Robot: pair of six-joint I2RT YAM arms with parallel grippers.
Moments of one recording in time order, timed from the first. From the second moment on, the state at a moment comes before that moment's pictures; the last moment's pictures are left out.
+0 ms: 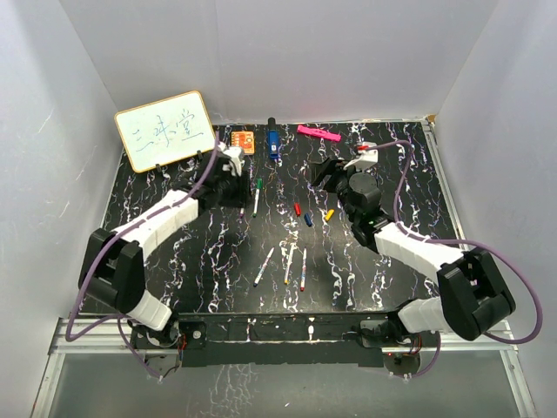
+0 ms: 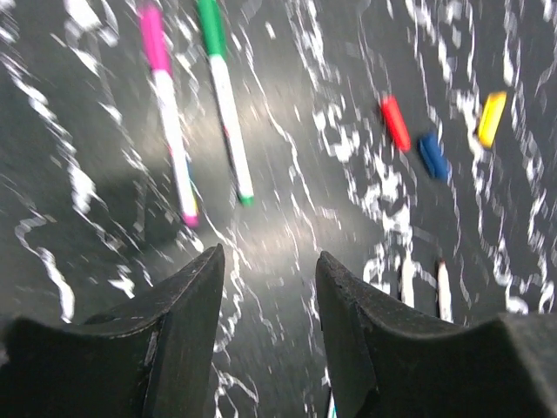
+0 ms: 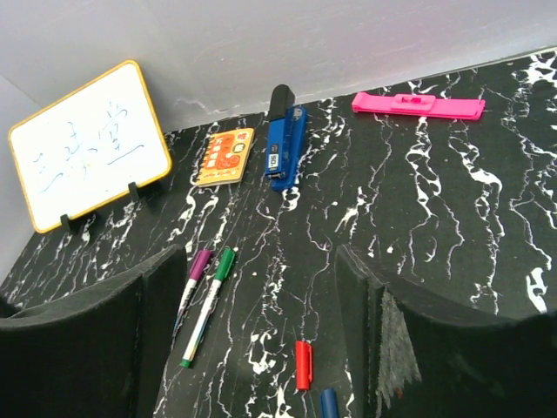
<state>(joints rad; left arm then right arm) -0.41 1.55 1.11 -0.32 0.12 -0.31 0.50 1.33 0.70 0.60 0.26 0.43</state>
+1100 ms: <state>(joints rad) -0.84 1.66 1.07 -0.68 0.01 -0.31 0.41 1.35 0.70 0.57 0.13 0.50</state>
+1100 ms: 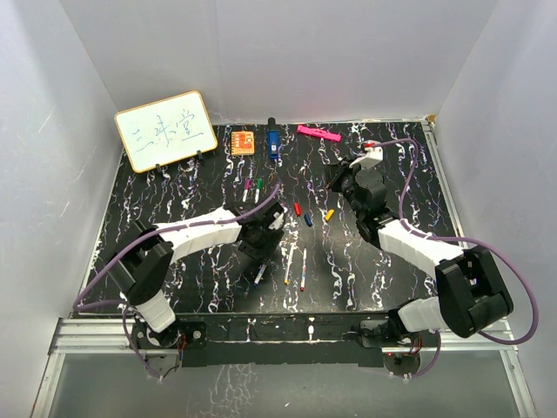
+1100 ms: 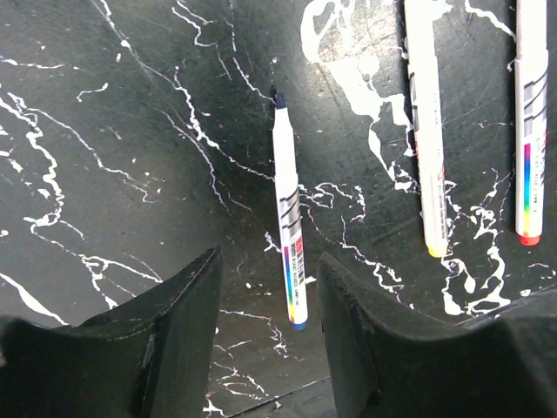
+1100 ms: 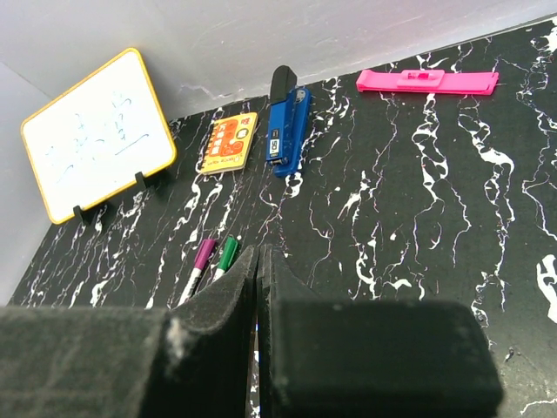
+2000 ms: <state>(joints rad) -0.88 1.78 1.11 -0.71 -0.02 -0.33 0.41 1.35 0.70 0.57 0.12 0.52</state>
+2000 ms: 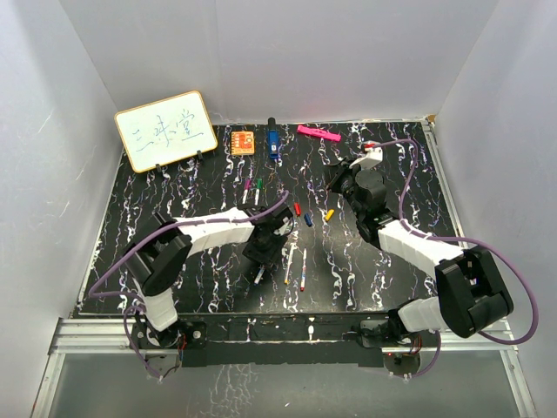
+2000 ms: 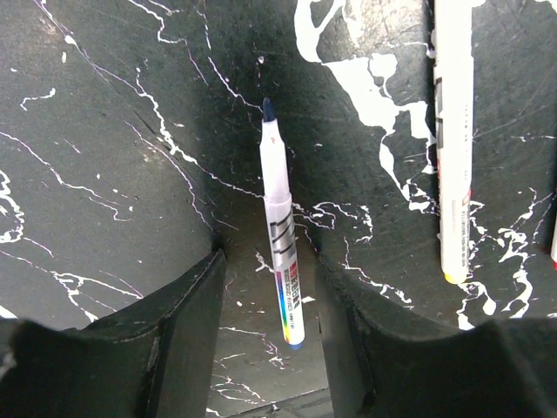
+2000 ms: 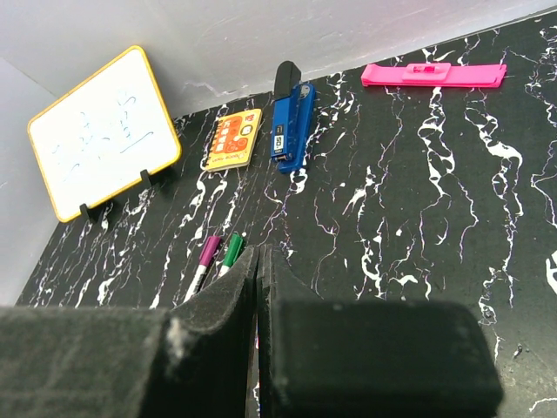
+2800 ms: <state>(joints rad) -0.87 1.86 1.19 -0.79 -0.01 -0.25 0.41 1.35 0.70 0.57 0.12 0.52</state>
